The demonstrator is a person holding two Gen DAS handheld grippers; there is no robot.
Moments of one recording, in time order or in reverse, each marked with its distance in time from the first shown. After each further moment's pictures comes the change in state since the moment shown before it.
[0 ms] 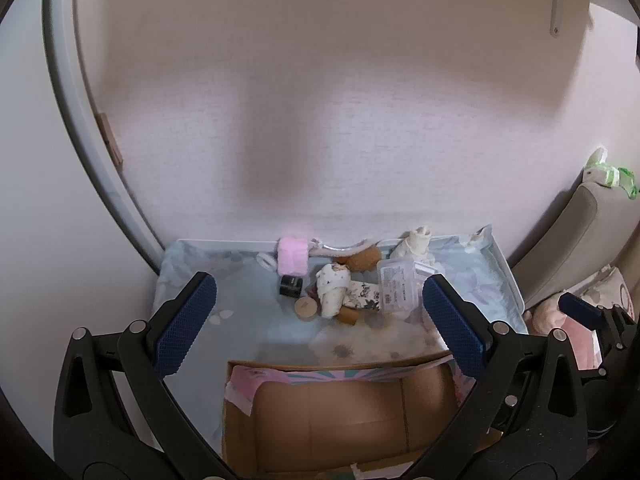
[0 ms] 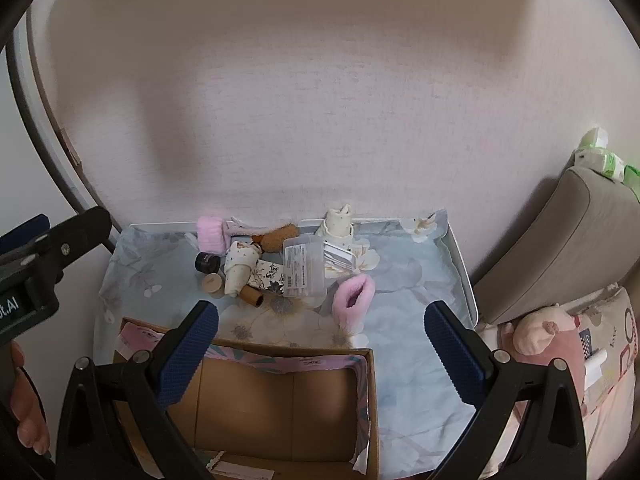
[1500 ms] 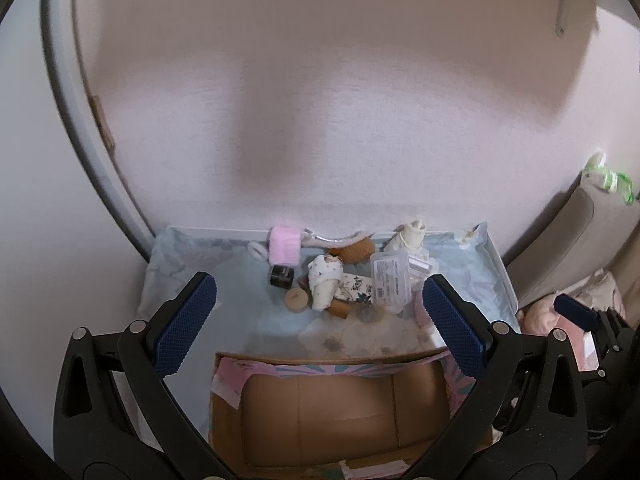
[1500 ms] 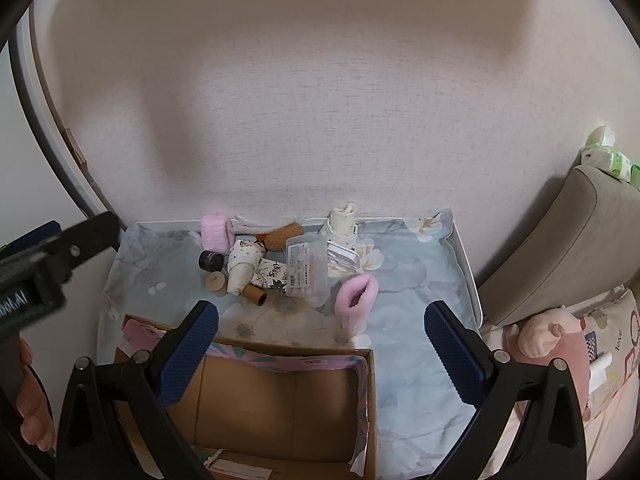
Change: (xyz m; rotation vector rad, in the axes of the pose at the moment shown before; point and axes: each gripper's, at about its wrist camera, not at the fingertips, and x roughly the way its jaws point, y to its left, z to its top) left arm 0.012 0.001 -0.007 -0.051 0.032 -0.021; right arm 0.004 -0.003 0.000 0.026 0.007 0.009
